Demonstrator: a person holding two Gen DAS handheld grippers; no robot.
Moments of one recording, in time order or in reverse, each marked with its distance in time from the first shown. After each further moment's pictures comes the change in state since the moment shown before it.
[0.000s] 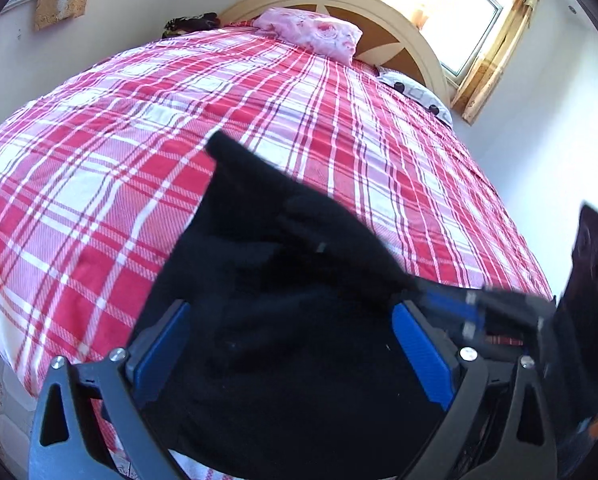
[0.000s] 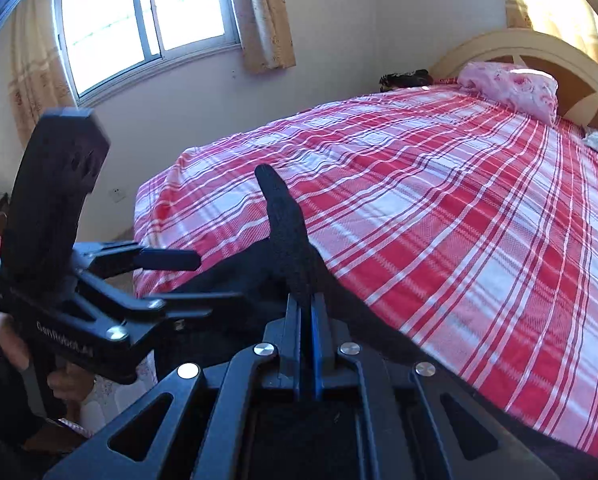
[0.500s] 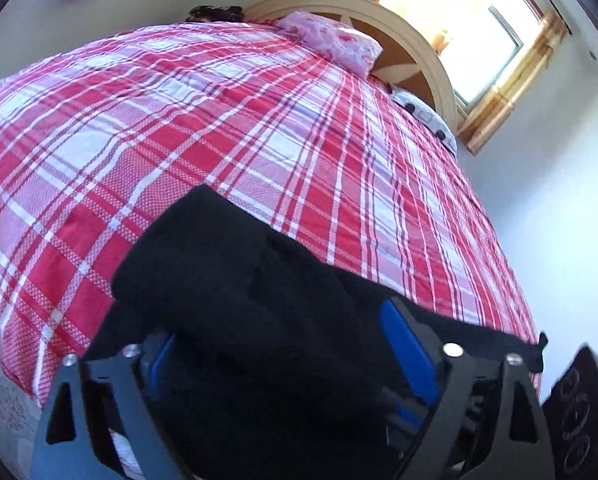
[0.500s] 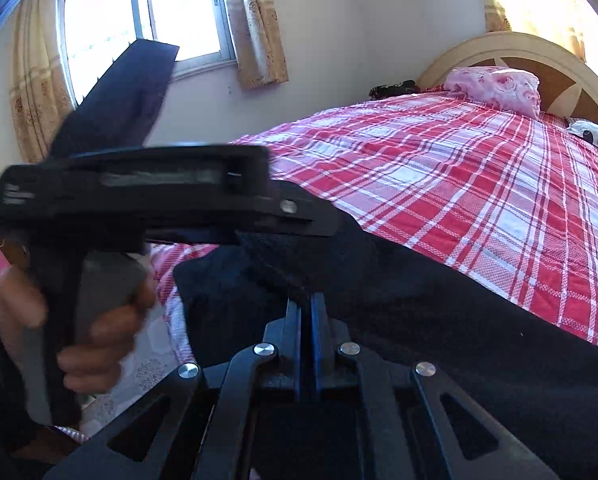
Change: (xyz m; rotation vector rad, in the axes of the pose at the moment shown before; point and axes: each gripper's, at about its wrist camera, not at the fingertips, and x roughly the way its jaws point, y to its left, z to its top) left arm 0.008 0.019 -0.010 -0.158 -0.042 -0.049; right arm -0.002 0.044 -0.062 0.053 -0.092 -0.016
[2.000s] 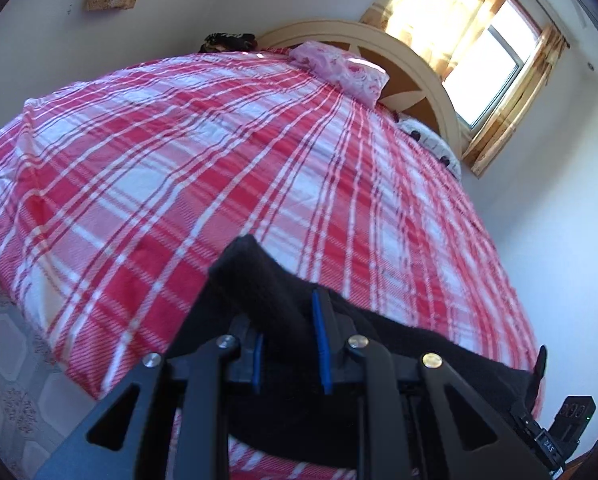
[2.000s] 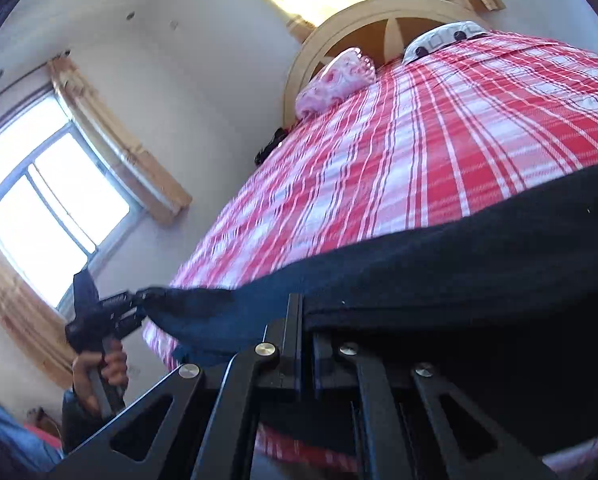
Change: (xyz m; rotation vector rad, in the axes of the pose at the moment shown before) left arm -0.056 0.024 0.000 0.021 -0.075 0.052; right arm -0.185 -0.144 -0.100 0.654 -0.265 -0.111
